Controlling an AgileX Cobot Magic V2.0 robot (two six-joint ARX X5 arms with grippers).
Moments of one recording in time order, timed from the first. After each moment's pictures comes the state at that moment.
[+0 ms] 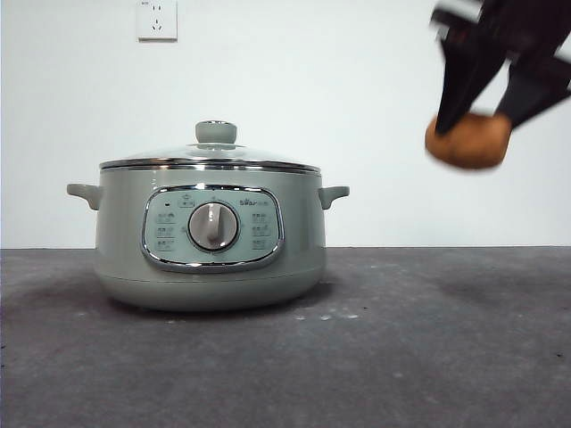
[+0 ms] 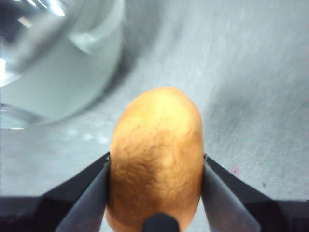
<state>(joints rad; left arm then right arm) -0.07 0.94 1.13 -0.68 0.52 -0.02 0.30 1.32 1.18 -0.74 -0.18 -0.05</state>
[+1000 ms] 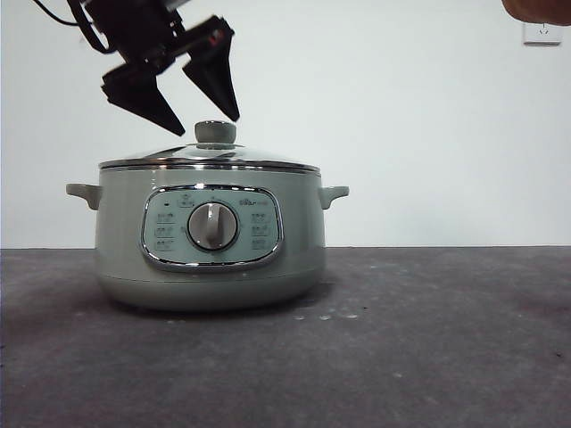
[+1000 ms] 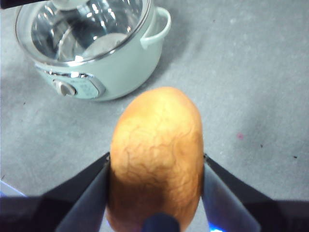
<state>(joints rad) -0.37 1.66 1.49 -0.58 0.21 0.14 0.30 0.91 1.18 -1.03 -0.23 -0.05</state>
